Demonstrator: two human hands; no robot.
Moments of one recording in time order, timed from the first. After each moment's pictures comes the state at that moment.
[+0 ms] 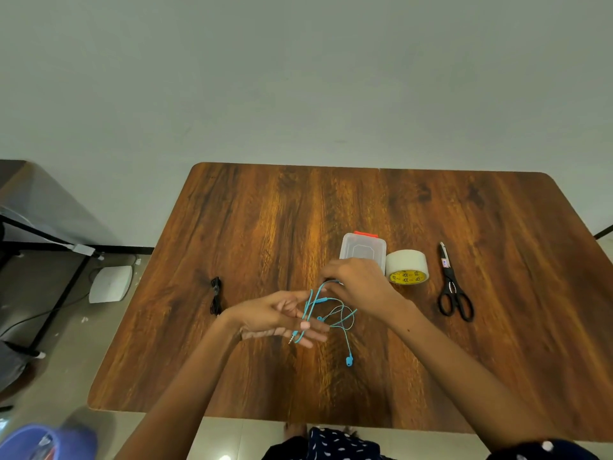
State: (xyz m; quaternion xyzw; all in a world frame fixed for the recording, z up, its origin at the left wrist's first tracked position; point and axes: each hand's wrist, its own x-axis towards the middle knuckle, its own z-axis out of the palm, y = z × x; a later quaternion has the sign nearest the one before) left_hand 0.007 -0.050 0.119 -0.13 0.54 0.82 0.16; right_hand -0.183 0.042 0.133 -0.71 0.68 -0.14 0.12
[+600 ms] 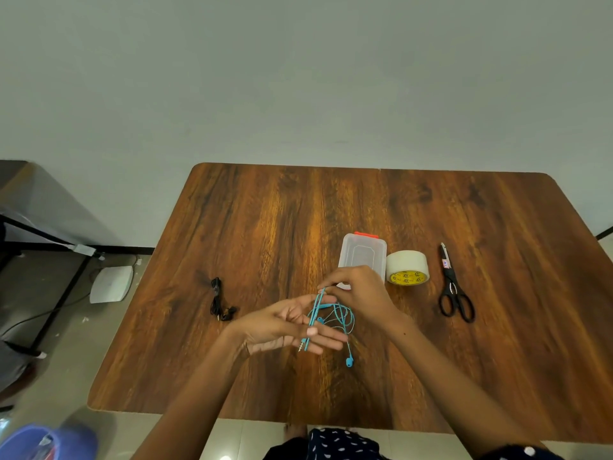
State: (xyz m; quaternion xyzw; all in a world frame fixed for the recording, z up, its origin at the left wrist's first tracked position) left_hand 0.006 -0.035 0.110 -0.05 0.46 0.88 0.12; right_hand -0.182 0.051 0.106 -0.60 0.70 -0.30 0.23
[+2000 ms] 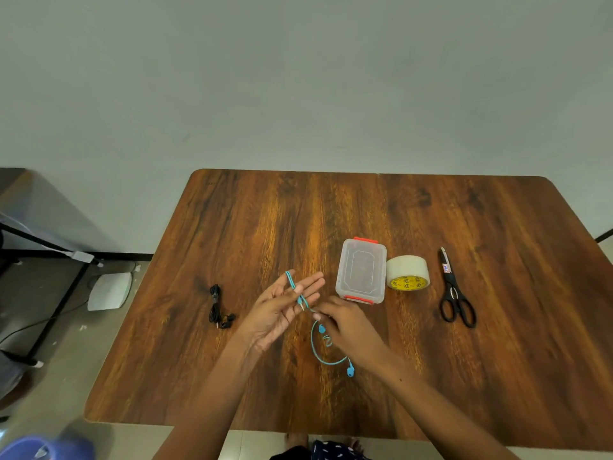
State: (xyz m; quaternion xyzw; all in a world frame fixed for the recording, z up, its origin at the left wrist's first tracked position) left_hand -0.010 -0.037 0.097 -0.25 0.28 0.90 -0.22; right_hand -0.138 0.073 0.082 -0.60 0.72 -0.29 0.21
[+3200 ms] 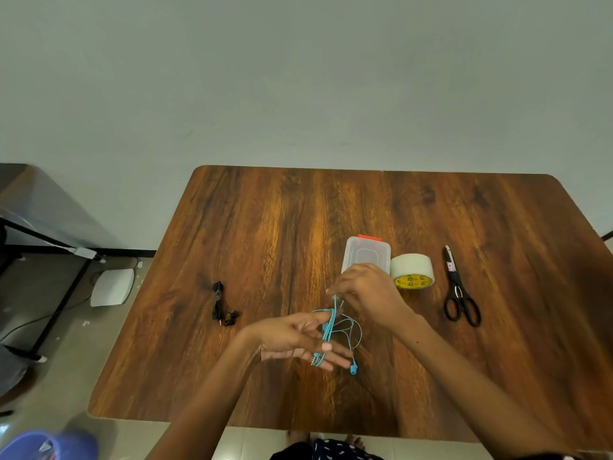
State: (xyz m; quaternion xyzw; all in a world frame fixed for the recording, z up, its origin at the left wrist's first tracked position) left_hand -0.005 -0.030 0.105 -0.09 0.50 0.84 0.20; right_hand -0.191 0.053 0.117 -0.70 0.69 -0.15 0.11
